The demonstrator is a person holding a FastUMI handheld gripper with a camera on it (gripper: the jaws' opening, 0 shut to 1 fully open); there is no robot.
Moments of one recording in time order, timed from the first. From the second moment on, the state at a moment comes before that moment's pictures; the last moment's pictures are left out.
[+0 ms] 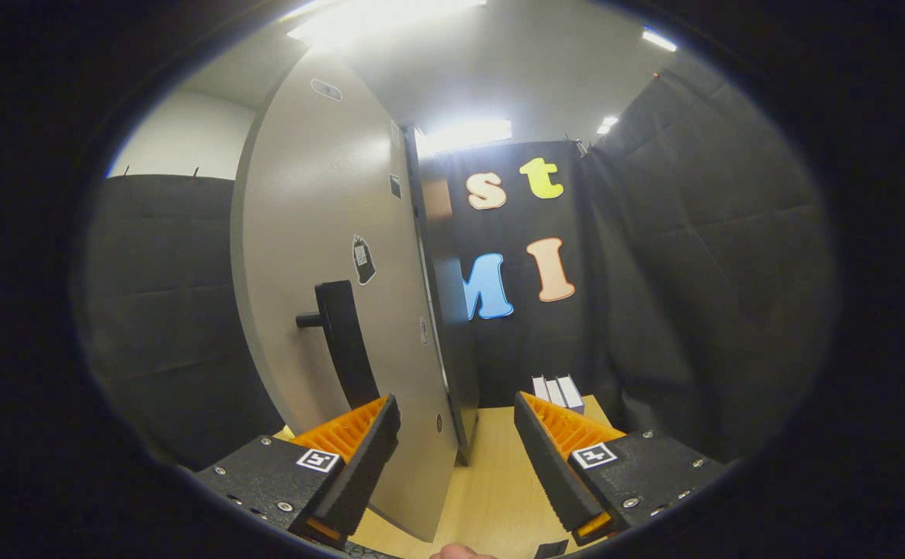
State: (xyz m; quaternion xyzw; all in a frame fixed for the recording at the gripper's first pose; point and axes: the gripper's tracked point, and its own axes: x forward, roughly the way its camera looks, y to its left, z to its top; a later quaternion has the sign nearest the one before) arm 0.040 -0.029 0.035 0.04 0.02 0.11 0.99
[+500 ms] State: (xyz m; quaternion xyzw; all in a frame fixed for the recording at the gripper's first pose) arm 0.032 0.017 0.034 0.04 0.02 0.14 0.99
